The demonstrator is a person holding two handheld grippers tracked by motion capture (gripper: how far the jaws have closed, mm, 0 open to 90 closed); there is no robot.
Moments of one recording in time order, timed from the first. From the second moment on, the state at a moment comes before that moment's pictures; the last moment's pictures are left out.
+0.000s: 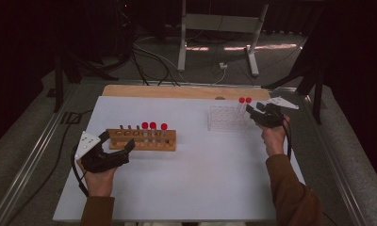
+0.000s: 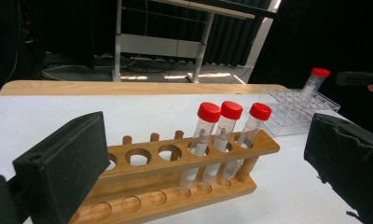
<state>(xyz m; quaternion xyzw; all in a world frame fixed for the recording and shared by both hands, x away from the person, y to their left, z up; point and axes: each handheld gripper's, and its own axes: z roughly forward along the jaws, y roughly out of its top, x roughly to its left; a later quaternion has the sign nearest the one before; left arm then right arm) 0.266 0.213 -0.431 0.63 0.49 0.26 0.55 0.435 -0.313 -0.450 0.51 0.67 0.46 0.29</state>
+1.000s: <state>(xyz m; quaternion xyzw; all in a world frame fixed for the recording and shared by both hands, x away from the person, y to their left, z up) 0.264 0.220 -0.431 0.62 0.50 0.26 0.55 0.466 -0.300 -0.465 0.52 0.67 0.43 0.30</state>
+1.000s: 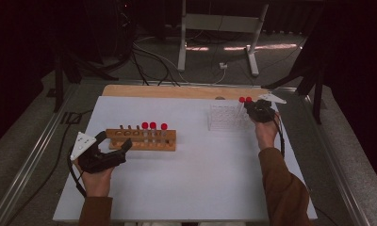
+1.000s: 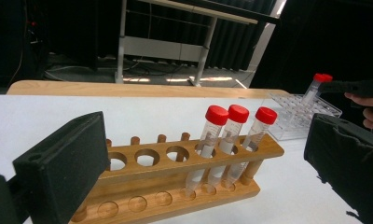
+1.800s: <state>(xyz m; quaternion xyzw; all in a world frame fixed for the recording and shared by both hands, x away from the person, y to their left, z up) 0.264 0.219 -0.432 0.62 0.50 0.26 0.55 0.440 -0.306 -0.425 0.48 0.66 0.47 0.34</state>
